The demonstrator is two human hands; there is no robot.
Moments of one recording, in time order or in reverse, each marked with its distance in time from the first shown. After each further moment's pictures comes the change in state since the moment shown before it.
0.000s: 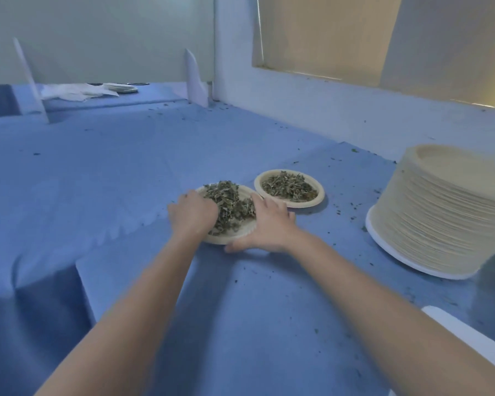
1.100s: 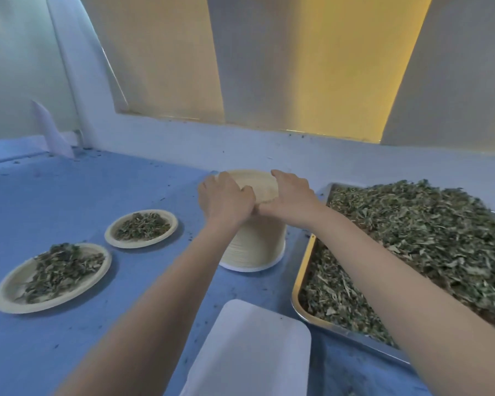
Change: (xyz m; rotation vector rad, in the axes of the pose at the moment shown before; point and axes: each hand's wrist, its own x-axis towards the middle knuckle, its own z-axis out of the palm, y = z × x) left_hand -0.160 0.289 0.025 -0.249 -0.057 0.525; right_hand -0.163 0.188 -0.203 0.082 0.386 0.317
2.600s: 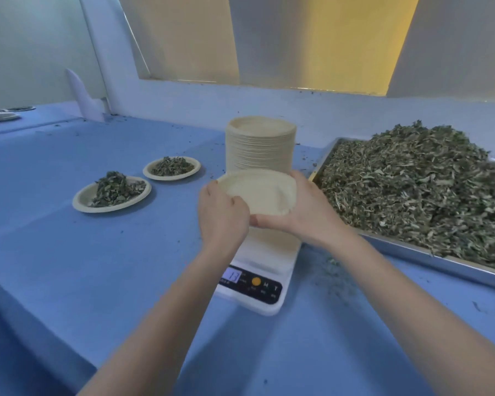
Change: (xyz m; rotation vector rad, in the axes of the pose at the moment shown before) left_hand -0.191 -0.053 -0.034 -0.267 0.062 -0.118; right_hand -0.182 -0.003 0.046 0.254 0.086 -0.035
